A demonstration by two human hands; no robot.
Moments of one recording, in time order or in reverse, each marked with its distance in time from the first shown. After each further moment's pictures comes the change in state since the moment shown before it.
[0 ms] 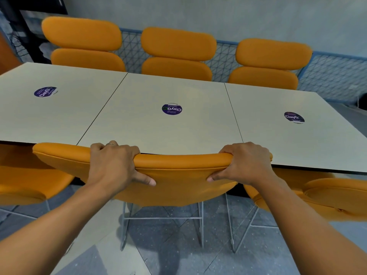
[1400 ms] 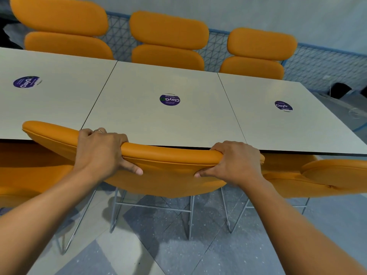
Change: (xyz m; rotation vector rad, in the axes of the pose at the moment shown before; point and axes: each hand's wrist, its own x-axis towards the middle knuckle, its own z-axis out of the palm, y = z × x) left_hand 0.008 -0.091 0.011 -0.042 0.034 0.131; right_hand -0.024 -0.099 0.011 -0.004 0.045 0.108
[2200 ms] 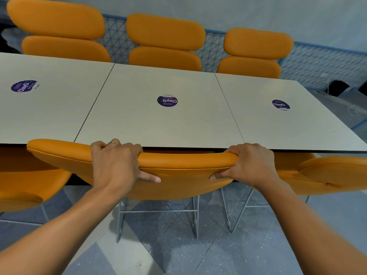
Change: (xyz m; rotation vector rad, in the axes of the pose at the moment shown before) left_hand -0.015 0.047 0.004 -0.023 0.050 -0.062; right_hand -0.008 0.042 -0.005 0.046 -0.008 0.065
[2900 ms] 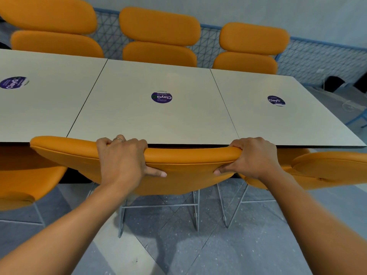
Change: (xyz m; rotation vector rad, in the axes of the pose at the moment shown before) left_hand 0.006 0.035 0.003 0.003 0.067 0.015; right_hand 0.009 0.034 -0.001 -0.001 -0.010 0.009
